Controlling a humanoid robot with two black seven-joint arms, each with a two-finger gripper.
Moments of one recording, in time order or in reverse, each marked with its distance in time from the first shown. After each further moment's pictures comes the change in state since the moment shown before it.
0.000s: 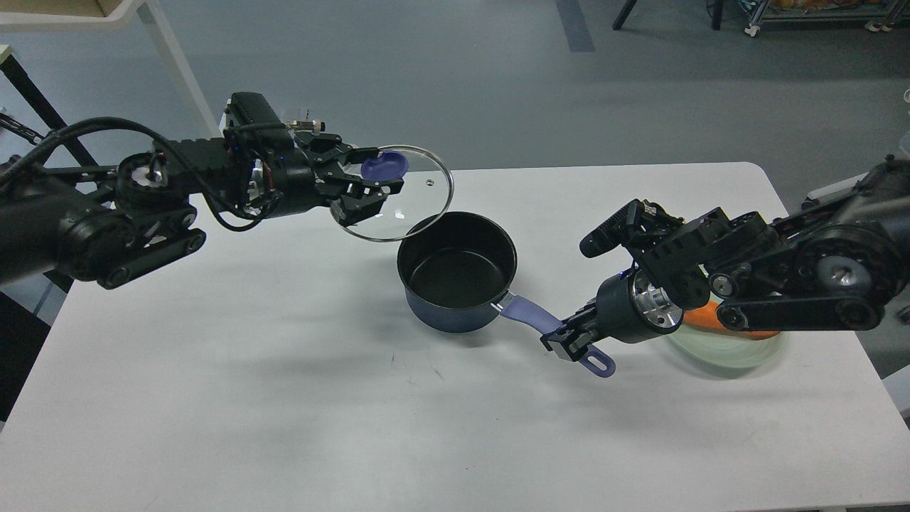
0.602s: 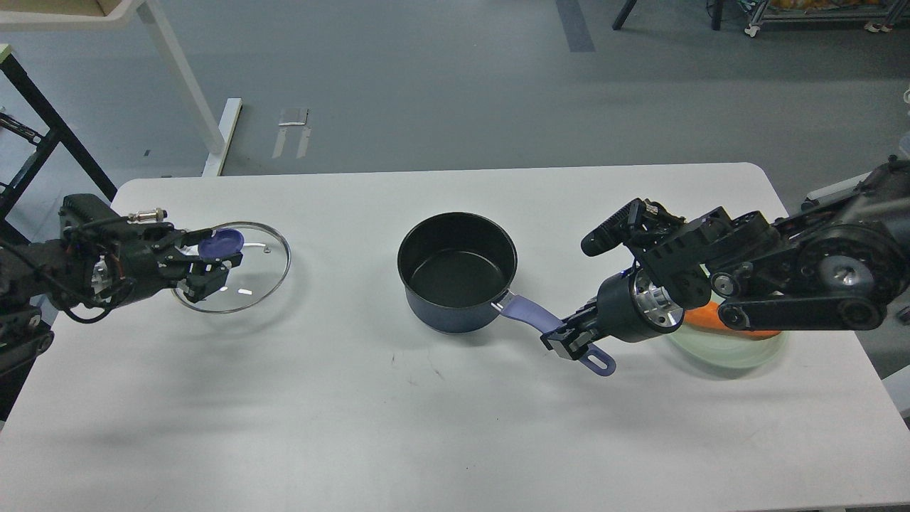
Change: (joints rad) left arm 0.332 0.202 0.006 0.124 0.002 0.104 0.000; right arm -0.003 -0.008 0.009 0.000 -0.002 0.000 0.000
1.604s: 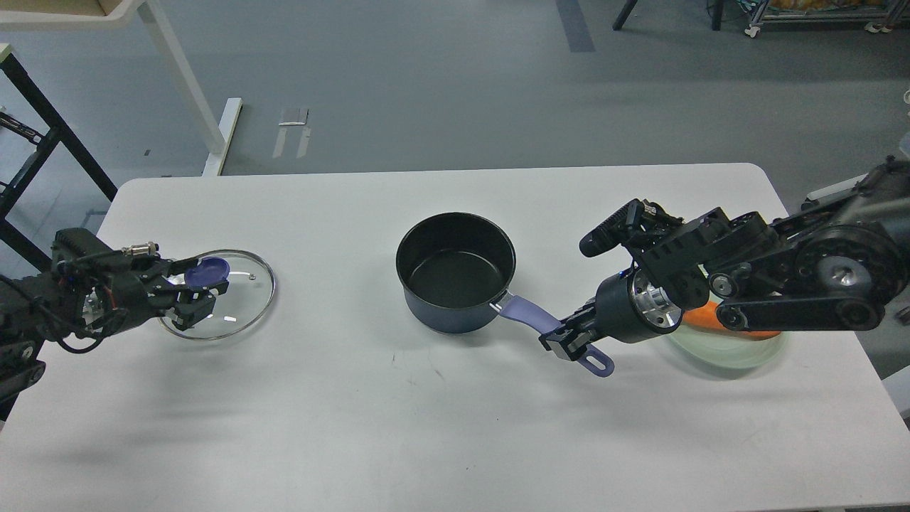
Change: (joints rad) left arm 0.054 -0.007 0.004 0.024 -0.004 0.017 0.000; right arm -0.001 0.004 0.001 0.000 -0.001 0.000 0.000
